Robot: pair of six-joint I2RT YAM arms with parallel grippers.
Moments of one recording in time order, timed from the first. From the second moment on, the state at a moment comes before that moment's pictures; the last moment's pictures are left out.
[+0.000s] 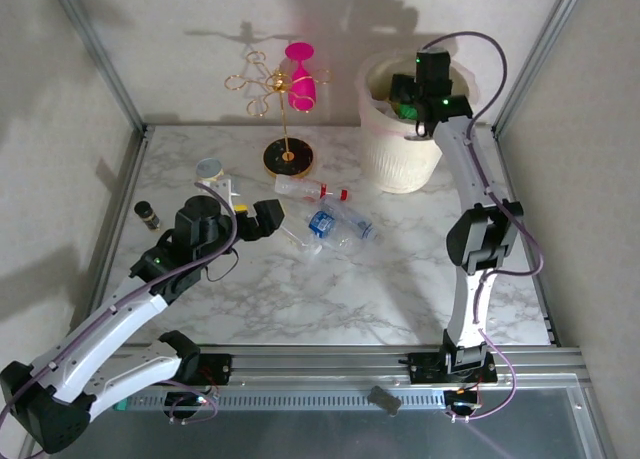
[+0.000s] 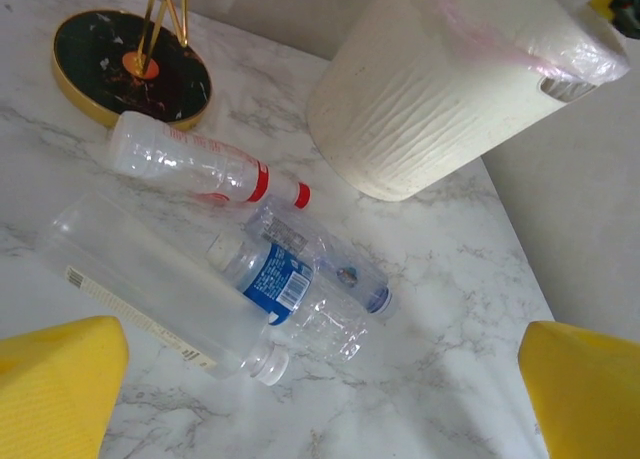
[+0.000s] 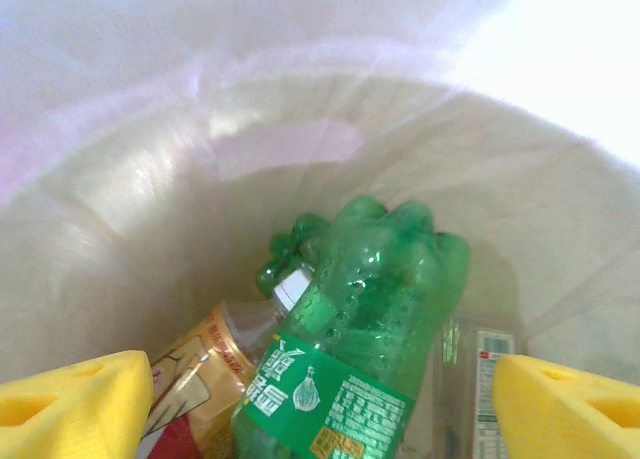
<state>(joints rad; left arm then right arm) -0.56 0.88 0.85 -0.33 -0.04 -0.65 0.23 2.02 2.18 -0.63 0.24 0.17</state>
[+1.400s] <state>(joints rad) -0.23 0.87 0.58 -0.51 -0.18 -1.03 0.84 1.93 1.61 -0.52 0.03 0.06</state>
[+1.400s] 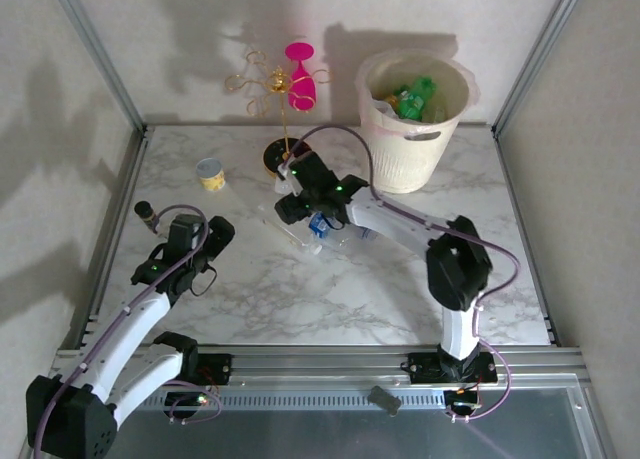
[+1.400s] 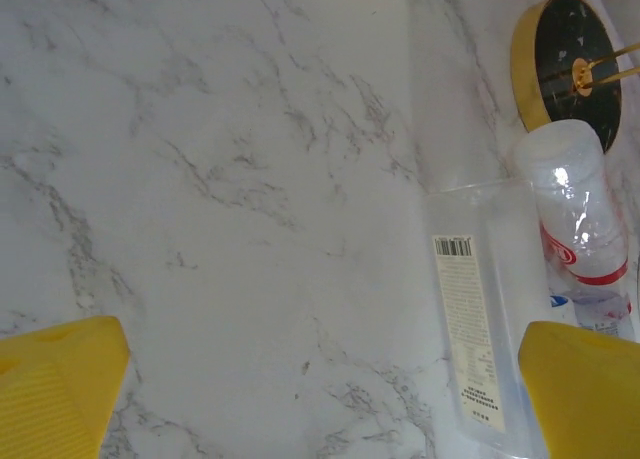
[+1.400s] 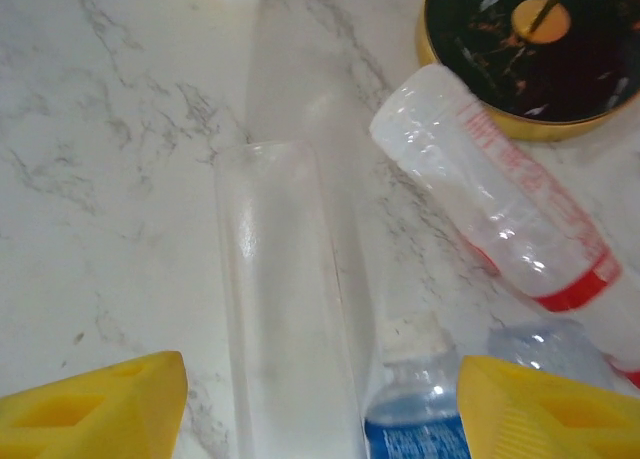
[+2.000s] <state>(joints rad) -0.23 0.82 0.57 -0.48 -0.13 -1.00 0.85 2.31 1.96 -0.64 -0.02 0.05</state>
